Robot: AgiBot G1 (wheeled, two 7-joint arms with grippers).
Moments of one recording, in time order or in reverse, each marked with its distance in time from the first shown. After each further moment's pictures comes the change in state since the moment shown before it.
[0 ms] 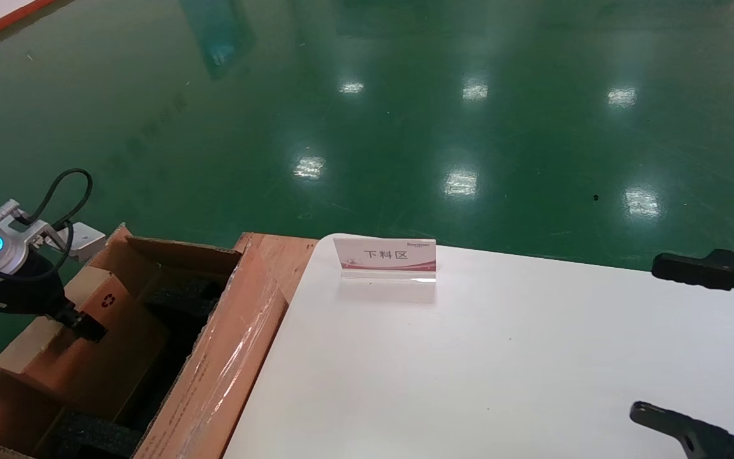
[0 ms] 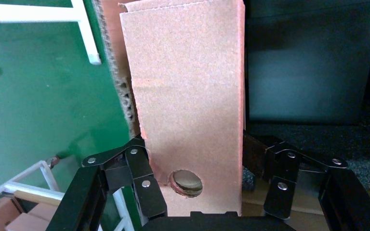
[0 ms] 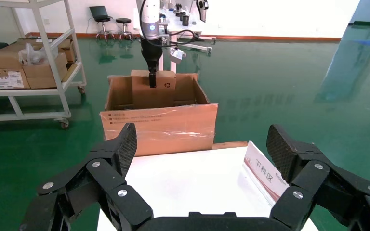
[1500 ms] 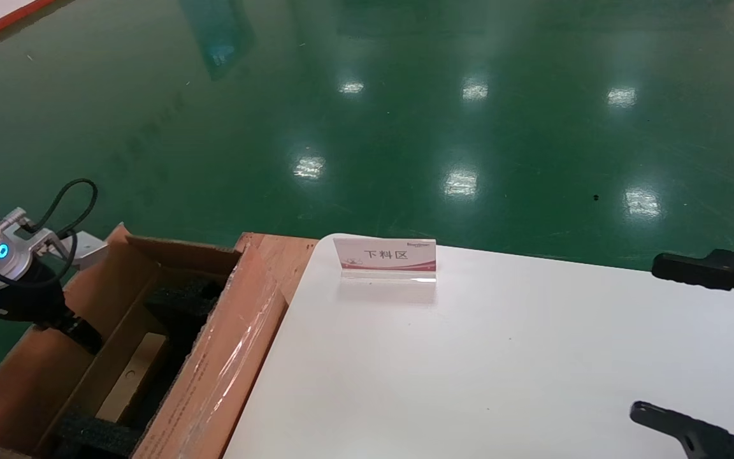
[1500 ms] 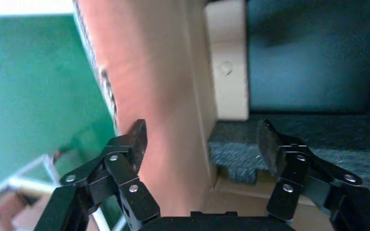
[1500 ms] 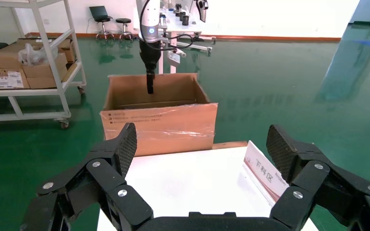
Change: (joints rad) left arm -0.001 -0.004 -0.026 -0.002 -0.029 -0.016 0.057; right arm 0.000 0.000 -0.001 -0.001 0.001 0.000 0.000
